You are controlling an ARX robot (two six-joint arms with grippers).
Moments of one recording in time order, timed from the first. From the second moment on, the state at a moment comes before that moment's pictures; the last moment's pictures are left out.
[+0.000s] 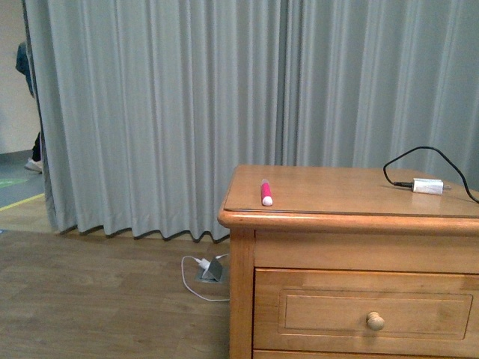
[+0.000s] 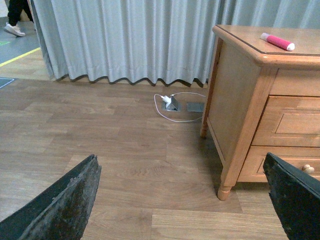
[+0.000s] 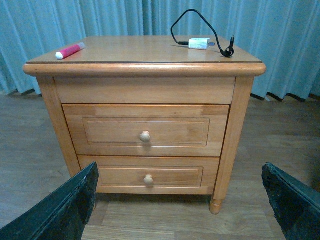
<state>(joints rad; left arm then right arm) 0.00 0.00 0.02 0.00 0.00 0.00 0.00 0.00 0.01 0.00 0.00 0.00</state>
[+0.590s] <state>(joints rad) 0.00 0.00 0.02 0.00 0.00 0.00 0.00 0.00 0.01 0.00 0.00 0.00</state>
